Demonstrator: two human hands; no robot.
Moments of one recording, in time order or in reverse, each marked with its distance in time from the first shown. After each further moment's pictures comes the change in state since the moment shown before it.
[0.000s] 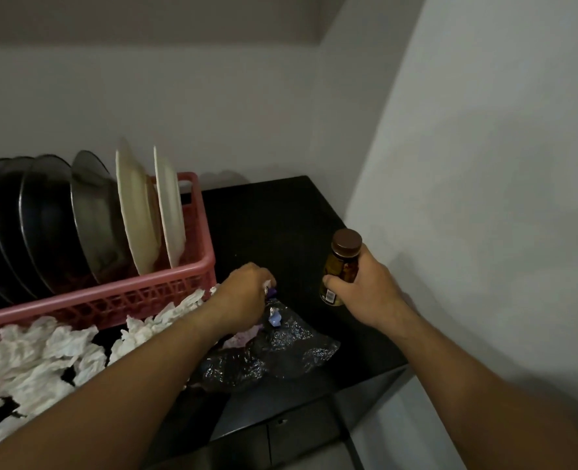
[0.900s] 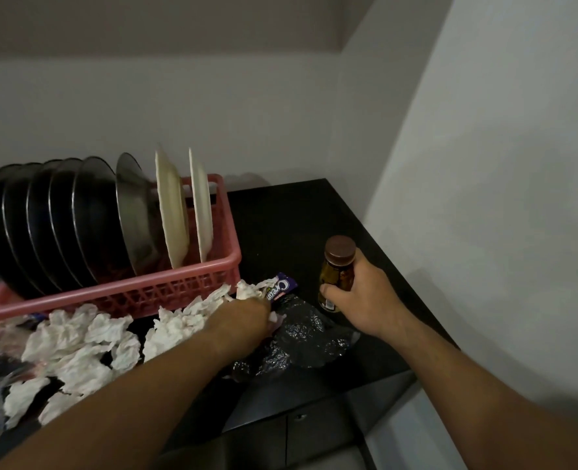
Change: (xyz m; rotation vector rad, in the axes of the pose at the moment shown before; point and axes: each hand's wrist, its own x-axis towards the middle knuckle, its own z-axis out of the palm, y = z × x) left_hand -0.038 -0.032 0.016 0.376 -0.054 -0.101; right_hand -0.016 -0.027 0.026 -0.026 -0.117 -0.089
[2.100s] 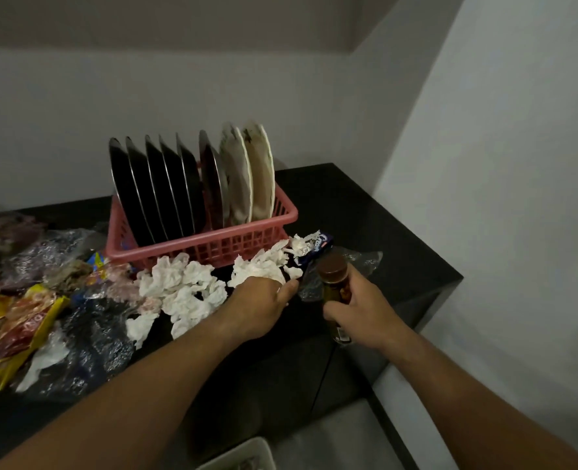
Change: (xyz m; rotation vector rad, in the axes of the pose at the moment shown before) left_hand -0.145 -0.082 -0.029 -0.480 0.049 0.173; right_hand -0.148 -0.101 0.122 0.146 -0.022 0.102
